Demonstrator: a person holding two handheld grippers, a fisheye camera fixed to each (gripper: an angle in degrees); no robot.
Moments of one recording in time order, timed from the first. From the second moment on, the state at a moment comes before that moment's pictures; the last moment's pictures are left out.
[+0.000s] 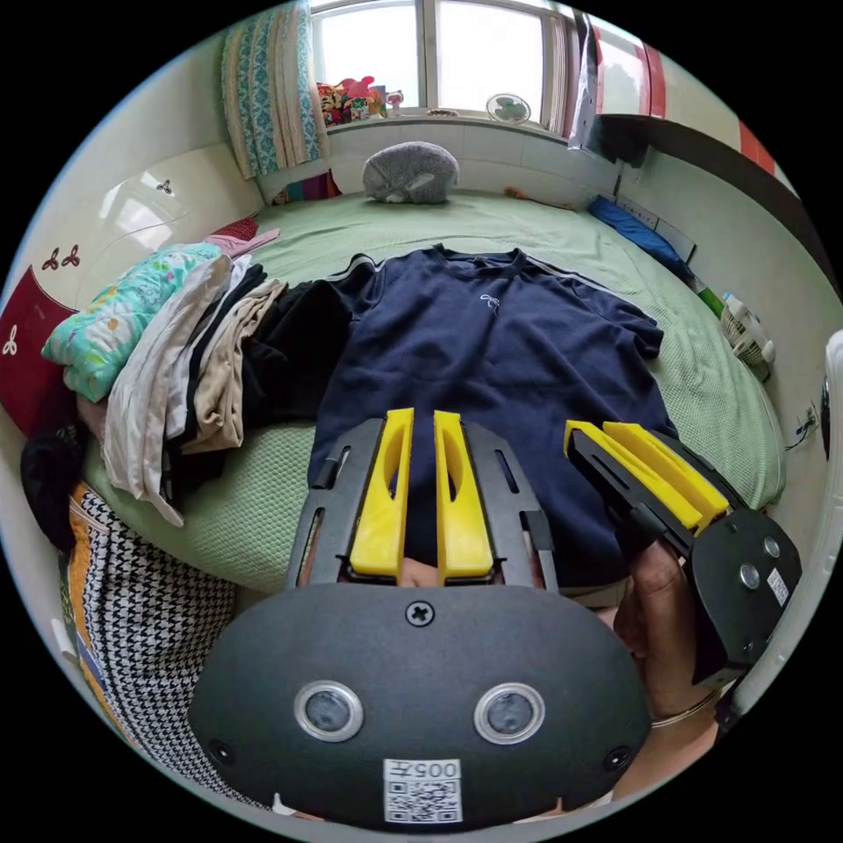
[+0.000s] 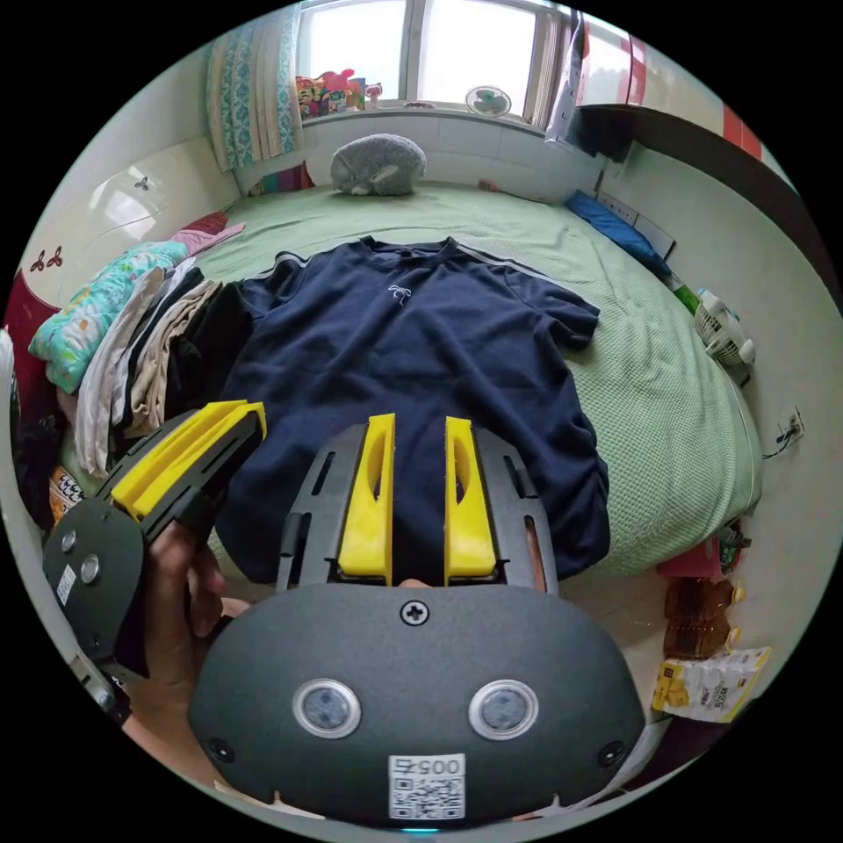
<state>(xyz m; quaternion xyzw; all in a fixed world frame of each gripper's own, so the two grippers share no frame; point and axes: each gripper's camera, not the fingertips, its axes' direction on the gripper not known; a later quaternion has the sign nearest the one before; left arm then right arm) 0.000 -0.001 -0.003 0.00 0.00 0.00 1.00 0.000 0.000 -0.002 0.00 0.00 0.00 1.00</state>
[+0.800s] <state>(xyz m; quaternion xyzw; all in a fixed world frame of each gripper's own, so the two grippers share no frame) 0.003 -0.021 -0.040 -0.01 0.01 -0.01 1.00 -0.001 -0.005 -0.032 0.00 0.00 0.00 1.00</state>
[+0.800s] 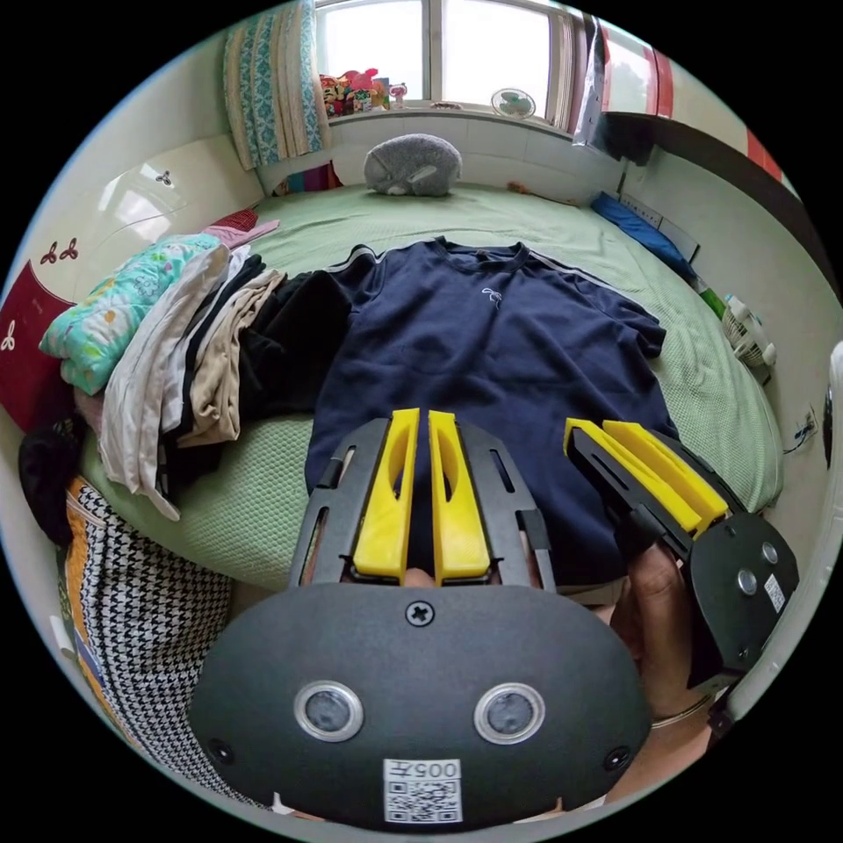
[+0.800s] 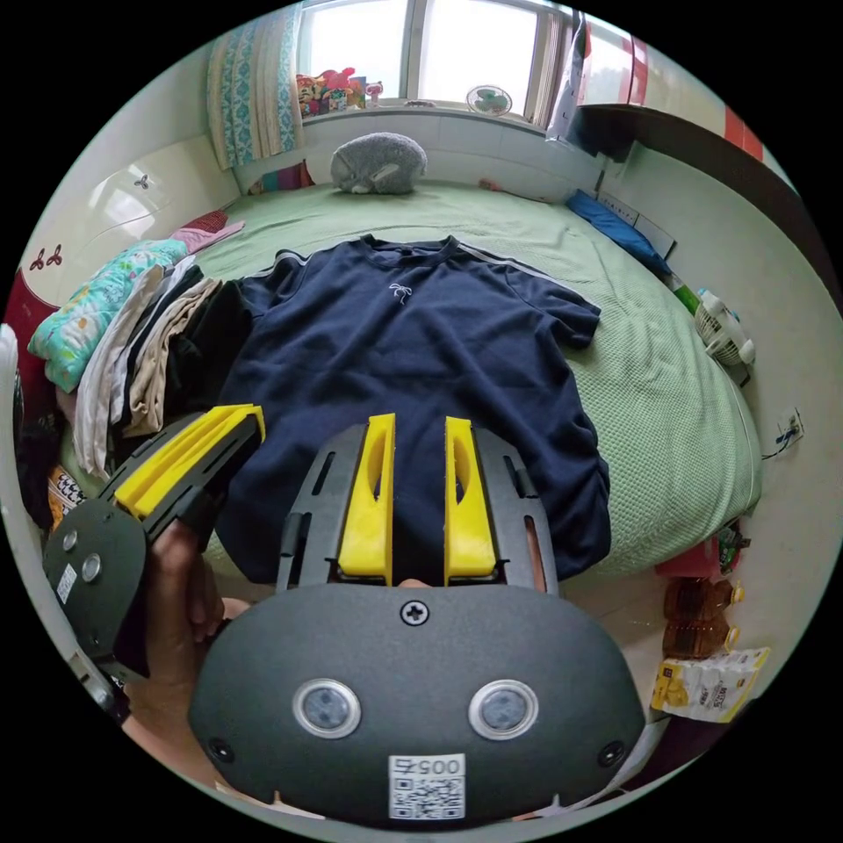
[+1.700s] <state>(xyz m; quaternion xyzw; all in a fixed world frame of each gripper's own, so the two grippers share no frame) 0.002 -0.030 -0.046 -0.02 0.00 0.00 1.00 -0.002 -0.011 -0.038 0.00 0.00 0.00 1.00</state>
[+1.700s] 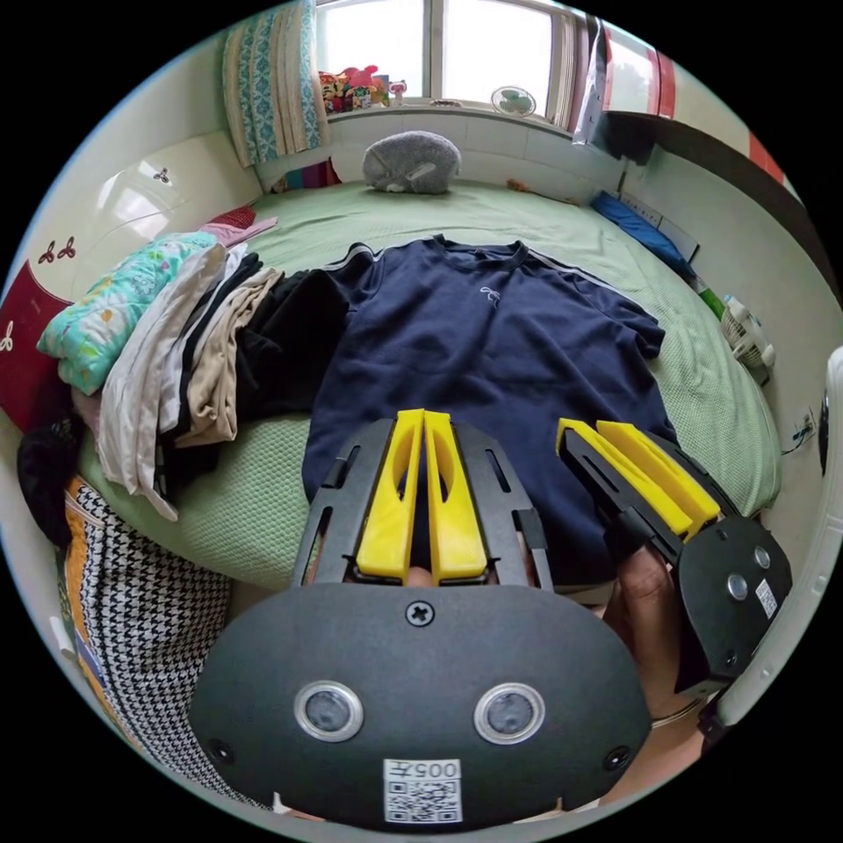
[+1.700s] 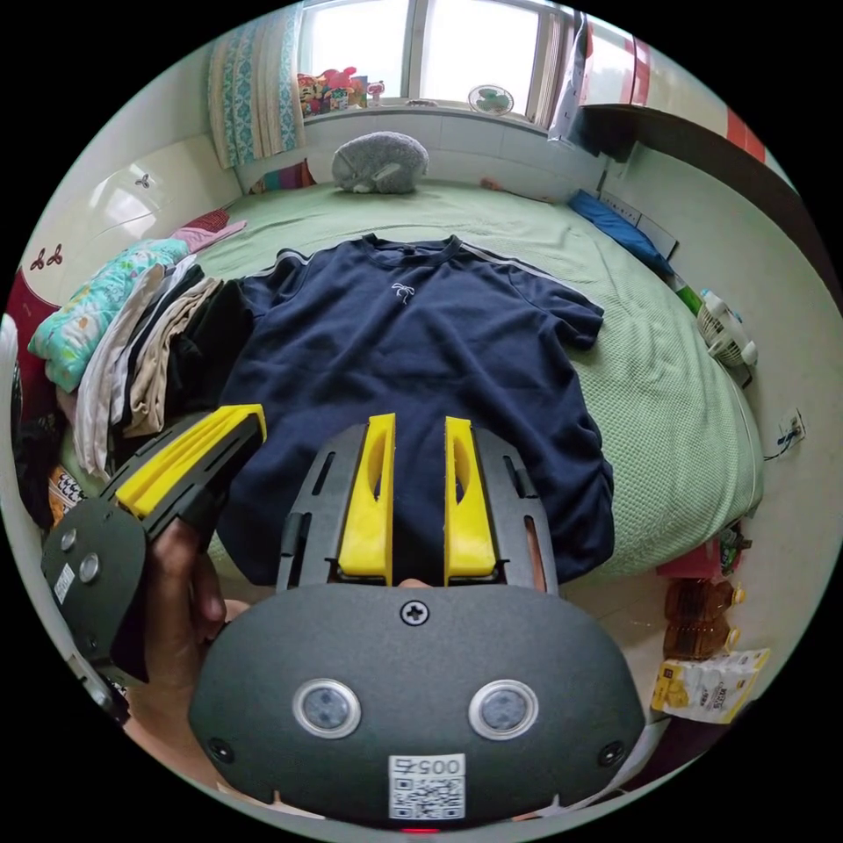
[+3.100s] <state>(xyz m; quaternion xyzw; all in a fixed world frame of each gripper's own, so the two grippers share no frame) -0.009 -0.023 -0.030 -0.02 0.01 -0.01 1.00 -0.002 -0.013 -0.030 0.00 0.00 0.00 1.00</state>
